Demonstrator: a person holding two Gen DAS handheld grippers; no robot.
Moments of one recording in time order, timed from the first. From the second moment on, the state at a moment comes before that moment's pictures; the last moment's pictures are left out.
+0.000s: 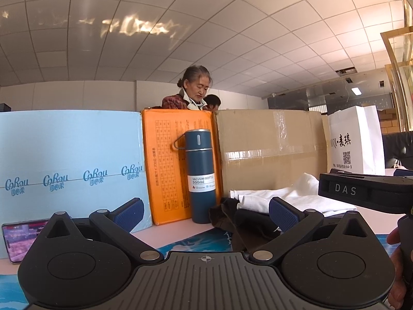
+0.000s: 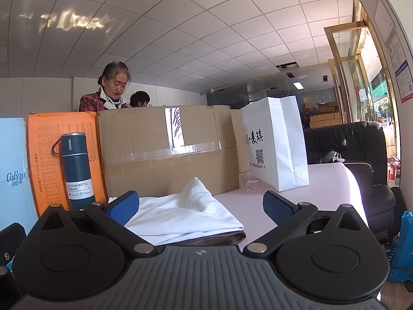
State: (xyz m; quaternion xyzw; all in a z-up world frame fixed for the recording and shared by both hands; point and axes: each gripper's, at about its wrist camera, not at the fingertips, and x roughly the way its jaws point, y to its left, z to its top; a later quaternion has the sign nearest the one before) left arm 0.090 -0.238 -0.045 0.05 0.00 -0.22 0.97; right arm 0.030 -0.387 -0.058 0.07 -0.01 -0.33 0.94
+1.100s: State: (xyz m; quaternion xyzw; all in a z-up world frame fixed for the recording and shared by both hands) left arm 0.092 -0.239 -0.046 0.06 0.00 -0.23 0.97; right arm 0.029 -0.387 -0.058 0.07 -0.01 -0.33 0.94
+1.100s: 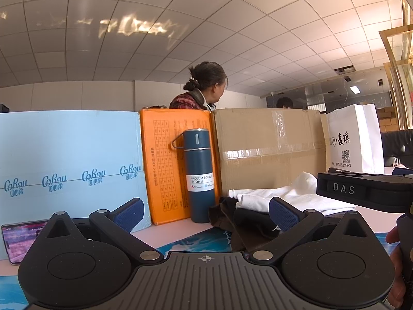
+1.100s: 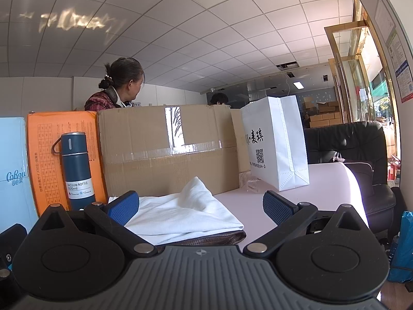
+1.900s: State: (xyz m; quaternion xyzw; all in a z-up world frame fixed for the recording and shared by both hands) left arm 0.092 -0.240 -0.046 0.06 0.00 -0.23 0.97; right arm 0.028 -0.387 -0.058 0.07 -0.01 -0.33 0.94
